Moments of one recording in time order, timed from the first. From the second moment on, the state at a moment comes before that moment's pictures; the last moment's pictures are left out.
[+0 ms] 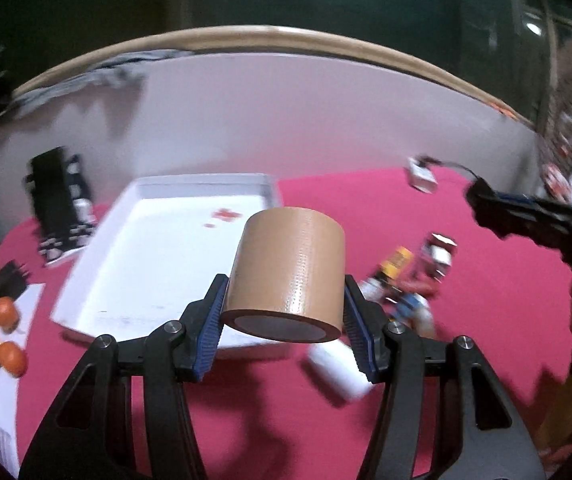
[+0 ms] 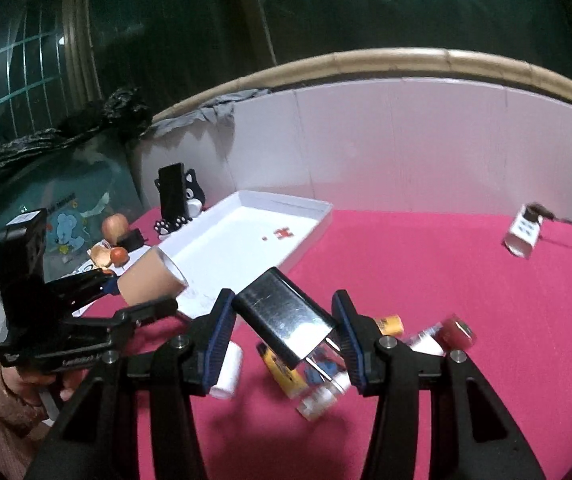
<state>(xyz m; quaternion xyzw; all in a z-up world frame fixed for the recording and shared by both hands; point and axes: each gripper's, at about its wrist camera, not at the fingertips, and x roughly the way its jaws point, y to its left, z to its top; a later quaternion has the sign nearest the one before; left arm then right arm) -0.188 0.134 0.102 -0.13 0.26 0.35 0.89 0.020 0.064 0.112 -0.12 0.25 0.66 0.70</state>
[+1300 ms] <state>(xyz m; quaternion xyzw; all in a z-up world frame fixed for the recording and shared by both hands) -0.204 0.309 0.052 -0.24 0.29 0.49 0.79 -0.060 0.259 0.055 -0.21 0.31 0.61 0.70</state>
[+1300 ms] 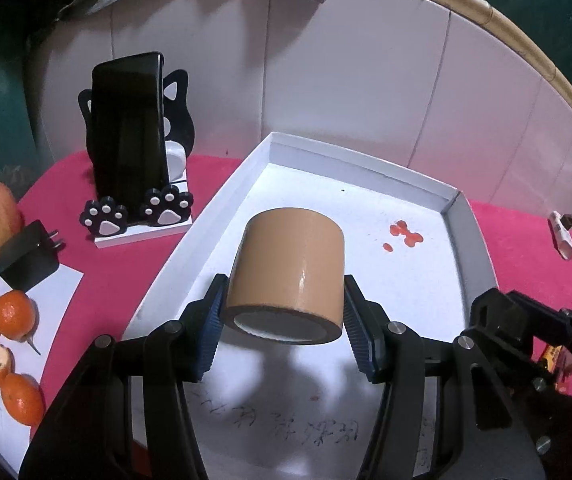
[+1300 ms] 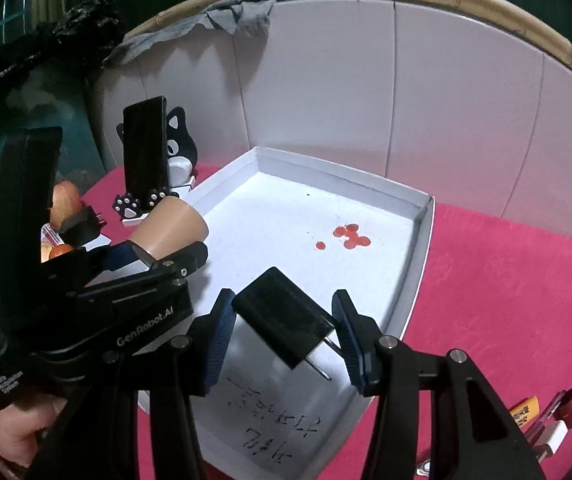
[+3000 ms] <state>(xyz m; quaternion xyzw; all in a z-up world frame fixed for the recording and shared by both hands) -0.147 0.122 0.003 -0.18 0.39 0.31 0.85 0.024 0.085 0.007 -0.22 0.36 0.56 0.71</state>
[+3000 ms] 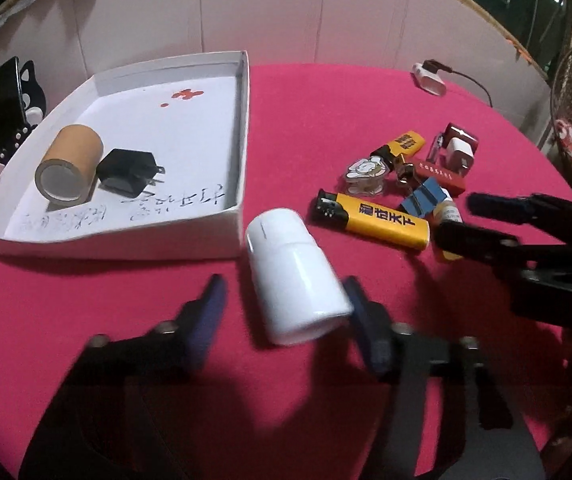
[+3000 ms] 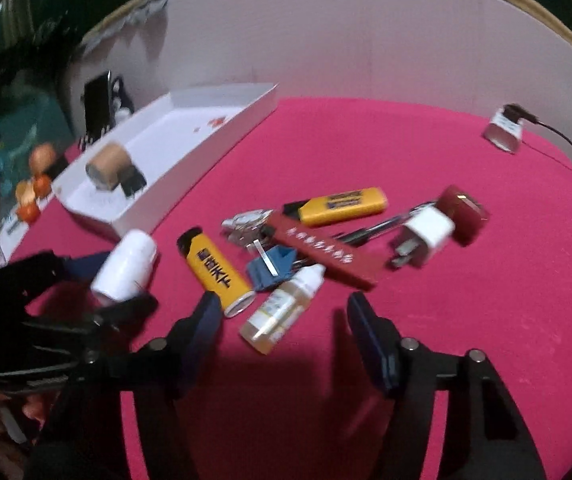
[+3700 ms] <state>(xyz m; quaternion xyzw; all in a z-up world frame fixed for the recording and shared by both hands) -0.154 0.103 0.032 -0.15 0.34 0.27 0.89 0.036 0.042 0.030 -0.15 0.37 0.59 0.70</state>
